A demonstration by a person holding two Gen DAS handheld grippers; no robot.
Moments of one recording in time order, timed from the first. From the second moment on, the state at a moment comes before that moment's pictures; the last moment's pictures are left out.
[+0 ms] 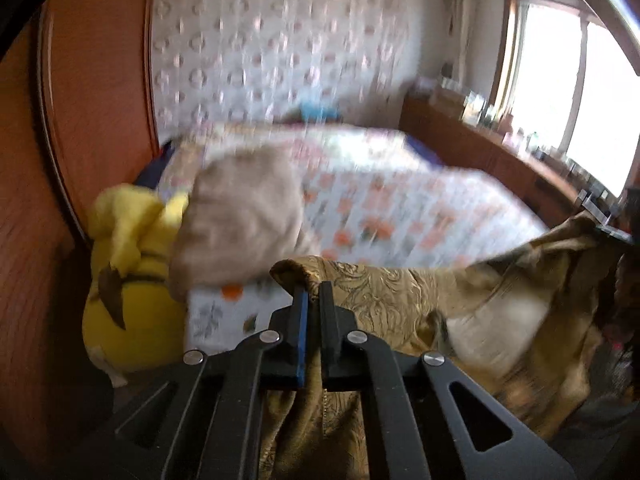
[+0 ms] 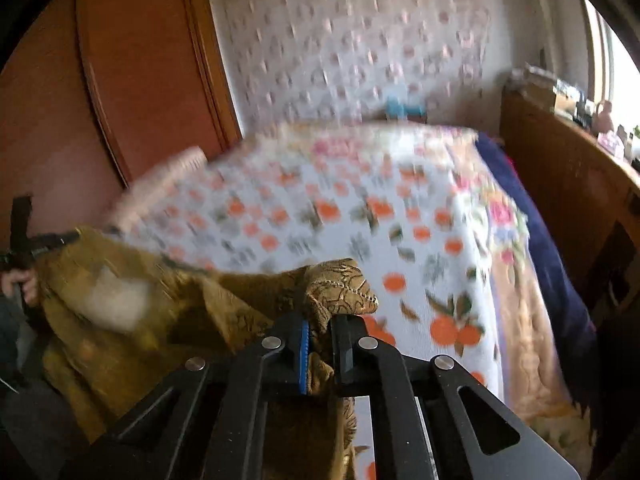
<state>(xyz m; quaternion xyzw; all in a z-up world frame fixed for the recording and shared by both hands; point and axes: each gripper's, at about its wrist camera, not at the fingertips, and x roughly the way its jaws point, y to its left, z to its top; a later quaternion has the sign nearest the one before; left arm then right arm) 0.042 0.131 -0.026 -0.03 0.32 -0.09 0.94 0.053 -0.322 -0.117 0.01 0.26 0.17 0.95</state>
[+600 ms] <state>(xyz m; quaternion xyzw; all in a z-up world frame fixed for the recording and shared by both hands) 0.053 0.135 0.182 0.00 0.10 -0.06 0.99 -0.015 -0.331 0.121 -0.08 0.05 0.13 0.99</state>
